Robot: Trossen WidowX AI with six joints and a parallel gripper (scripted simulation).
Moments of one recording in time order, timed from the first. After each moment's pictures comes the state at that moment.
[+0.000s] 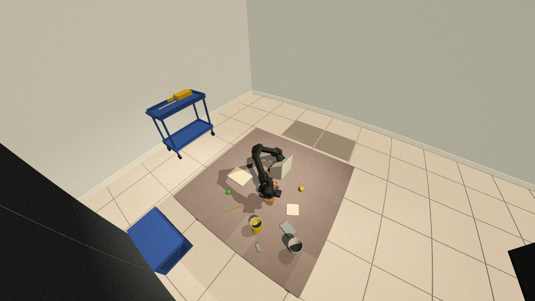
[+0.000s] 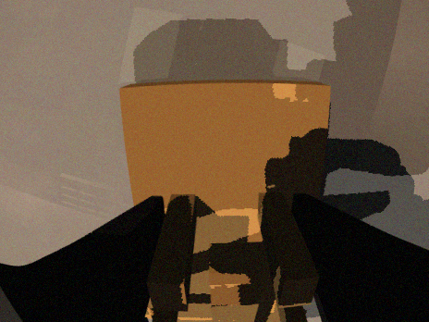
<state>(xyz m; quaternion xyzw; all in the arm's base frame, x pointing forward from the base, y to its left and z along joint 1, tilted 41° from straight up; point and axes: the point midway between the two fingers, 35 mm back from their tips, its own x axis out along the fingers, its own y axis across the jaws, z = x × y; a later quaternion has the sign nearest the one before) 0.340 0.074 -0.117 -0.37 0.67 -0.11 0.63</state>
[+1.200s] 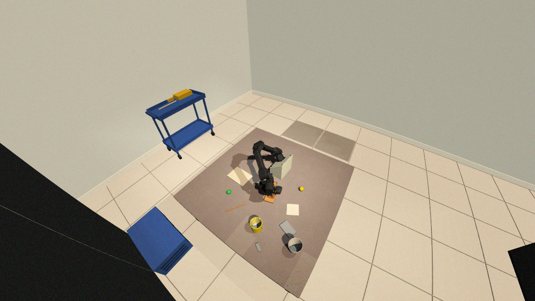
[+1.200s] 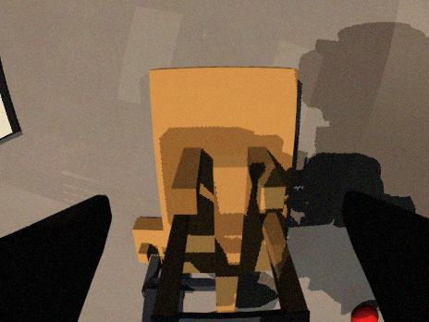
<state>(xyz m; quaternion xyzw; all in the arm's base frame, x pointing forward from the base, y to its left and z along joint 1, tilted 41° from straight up) 0.333 0.105 -0.080 -0.37 0.67 -0.11 0.63</state>
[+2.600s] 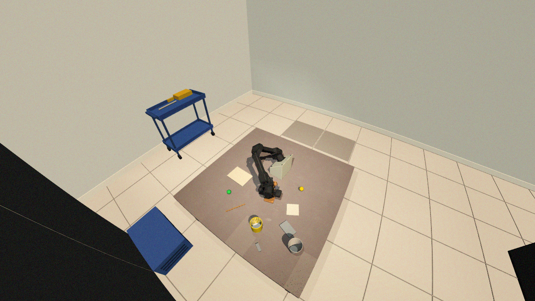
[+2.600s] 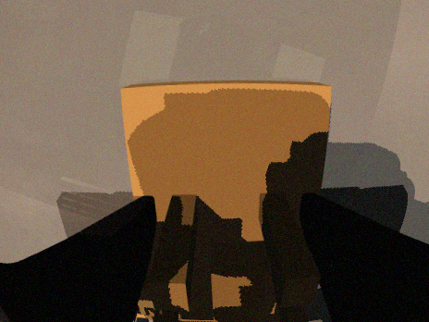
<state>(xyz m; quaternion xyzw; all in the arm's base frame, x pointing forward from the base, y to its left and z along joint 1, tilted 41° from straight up) 0.339 0.074 -0.118 -0.37 0.67 -0.11 0.63</state>
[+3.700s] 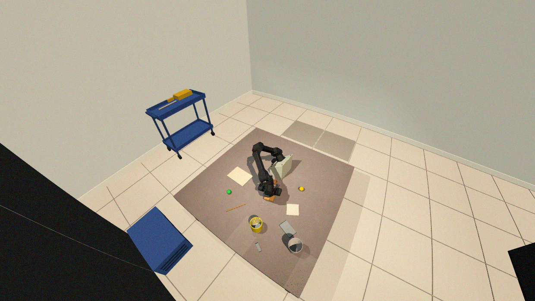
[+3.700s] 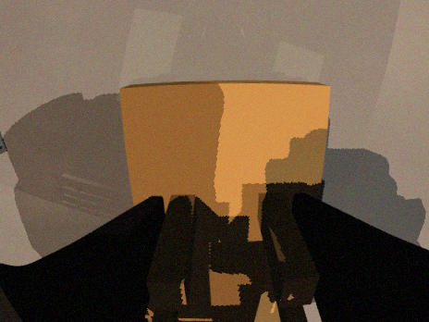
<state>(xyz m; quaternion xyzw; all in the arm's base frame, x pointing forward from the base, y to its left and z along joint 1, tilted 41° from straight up) 0.338 0.092 -0.098 -0.37 0.67 -0.11 0.63</state>
